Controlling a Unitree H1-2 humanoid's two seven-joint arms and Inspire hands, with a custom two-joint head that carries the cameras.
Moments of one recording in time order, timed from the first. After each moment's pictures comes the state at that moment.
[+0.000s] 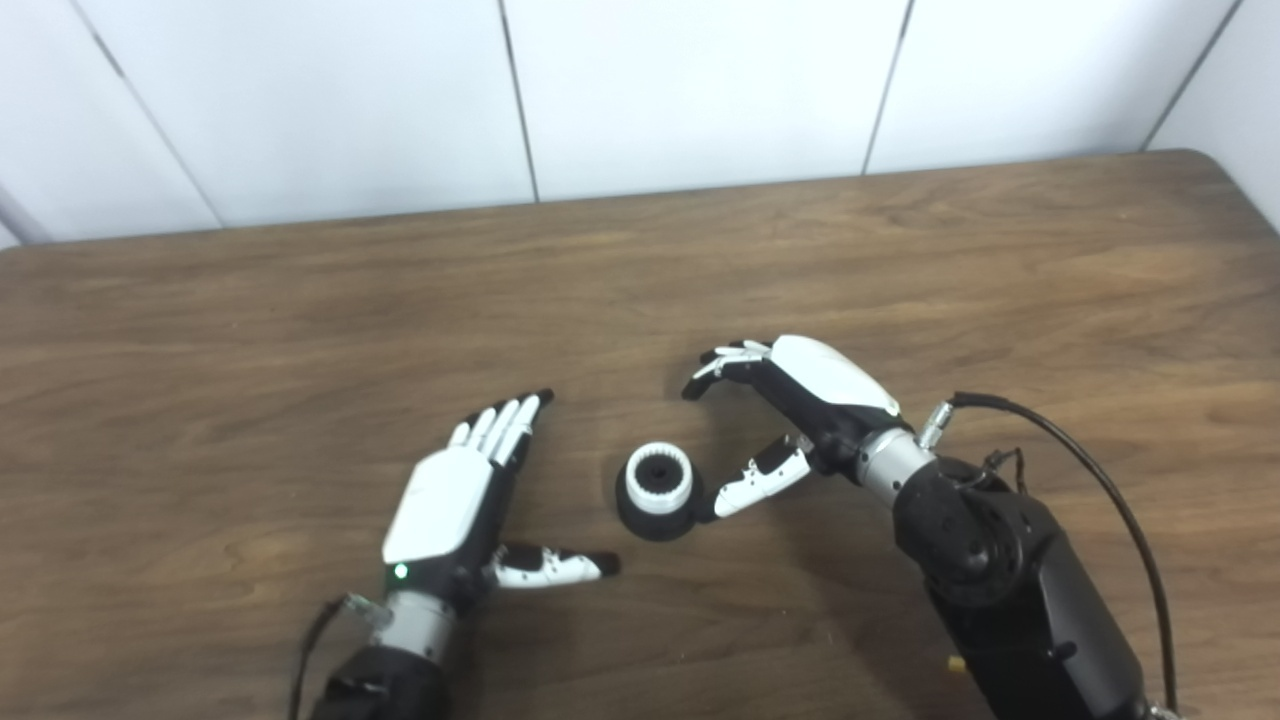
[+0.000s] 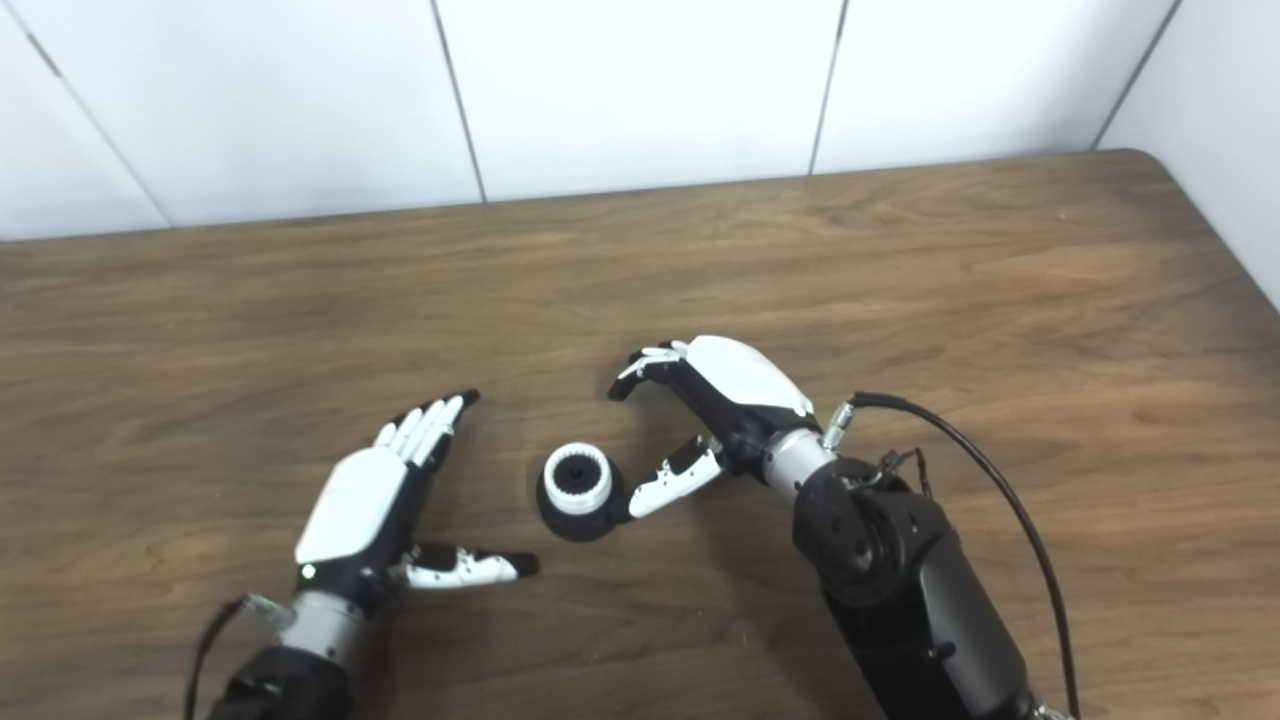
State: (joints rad) left arm 0.13 0.18 -0.26 -0.36 0.84 0.19 -0.17; right arm -0.17 -0.22 0.32 -0.44 -0.86 0.44 0.59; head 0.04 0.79
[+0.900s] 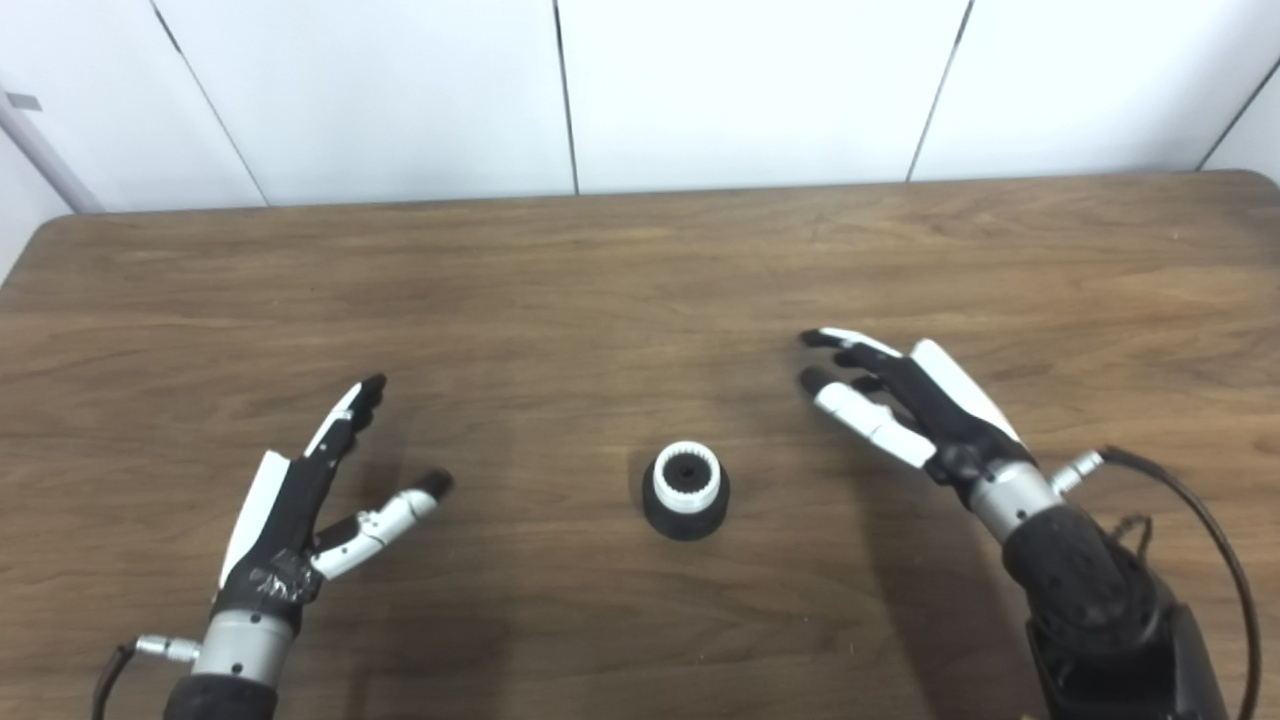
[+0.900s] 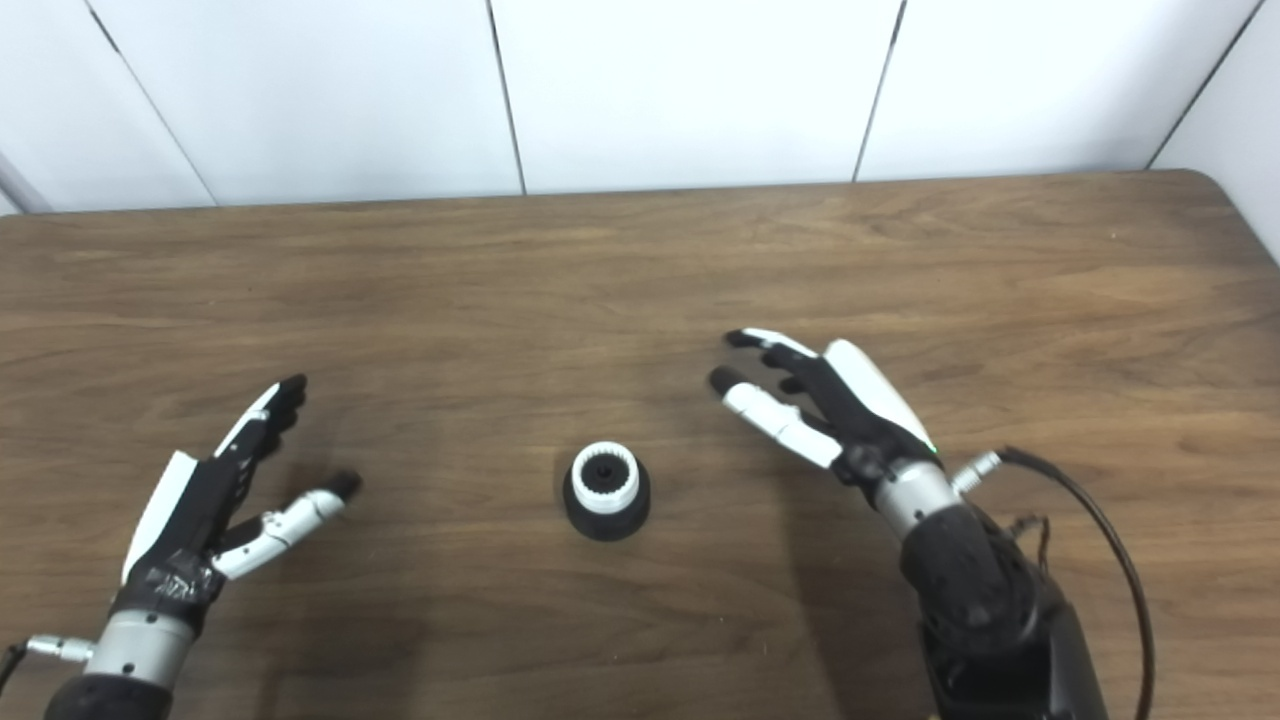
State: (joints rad) left arm 0.26 0.19 0.11 -0.50 0.24 0.25 -0.20; right arm 0.00 -0.17 0.05 -0.49 -0.56 0.45 0.40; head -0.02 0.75
